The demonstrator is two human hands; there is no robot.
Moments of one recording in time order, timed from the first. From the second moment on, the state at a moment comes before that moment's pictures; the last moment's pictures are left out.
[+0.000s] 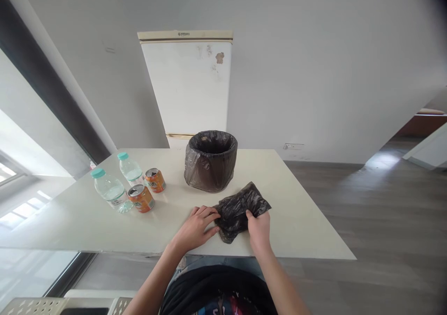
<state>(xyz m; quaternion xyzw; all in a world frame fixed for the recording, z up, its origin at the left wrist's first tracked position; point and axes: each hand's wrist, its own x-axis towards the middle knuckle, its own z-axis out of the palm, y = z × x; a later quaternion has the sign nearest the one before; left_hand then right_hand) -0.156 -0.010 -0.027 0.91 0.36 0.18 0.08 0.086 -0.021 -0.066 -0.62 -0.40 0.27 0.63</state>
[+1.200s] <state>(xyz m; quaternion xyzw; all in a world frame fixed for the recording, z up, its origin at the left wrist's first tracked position) -0.163 -0.014 -0.022 0.94 0.25 0.23 0.11 0.089 -0.009 -0.019 -0.40 -0.88 0.13 0.23</state>
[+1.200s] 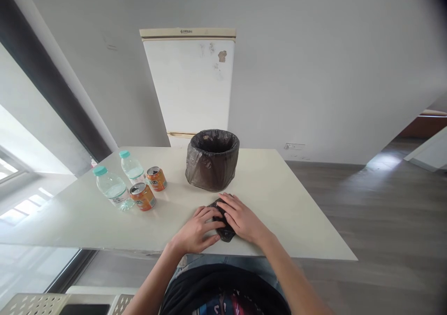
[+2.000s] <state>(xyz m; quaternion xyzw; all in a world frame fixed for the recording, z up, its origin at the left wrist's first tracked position) -0.163 -0.013 -0.031 0.93 0.25 0.27 0.09 0.080 -0.008 -0.040 -0.42 -0.89 0.11 0.13</state>
